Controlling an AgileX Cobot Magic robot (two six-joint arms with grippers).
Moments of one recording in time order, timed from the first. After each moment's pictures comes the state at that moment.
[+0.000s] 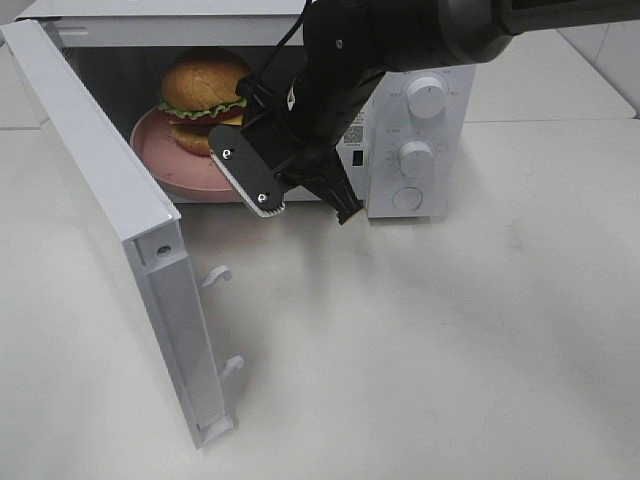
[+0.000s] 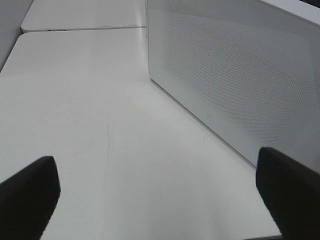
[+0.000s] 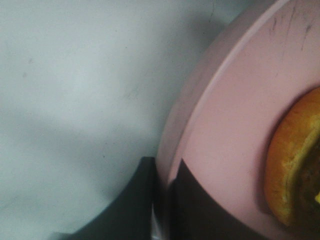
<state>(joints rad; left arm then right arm) 0.02 0.00 -0.51 -0.13 1.05 0.11 0.65 2.11 -1.60 -0.08 0.54 -1.59</state>
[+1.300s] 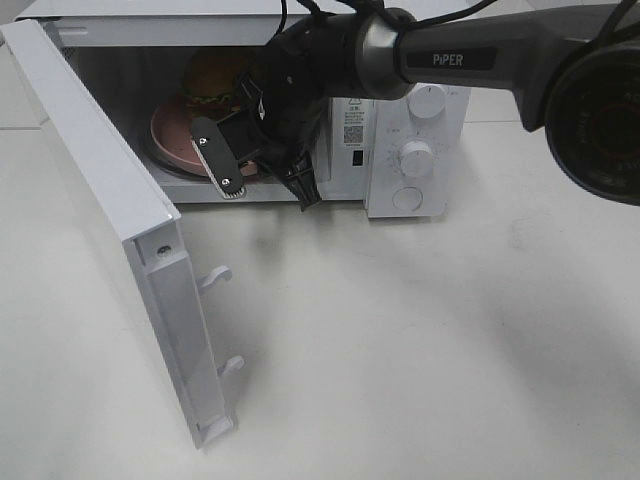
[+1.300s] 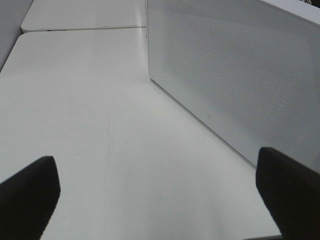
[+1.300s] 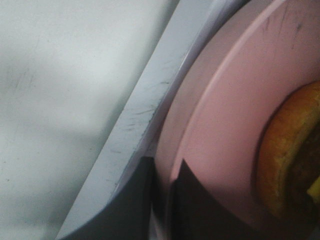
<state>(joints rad) 0.02 0.00 -0.51 -0.13 1.05 0.11 0.64 2.38 -1.94 -0.27 0.55 -1.30</state>
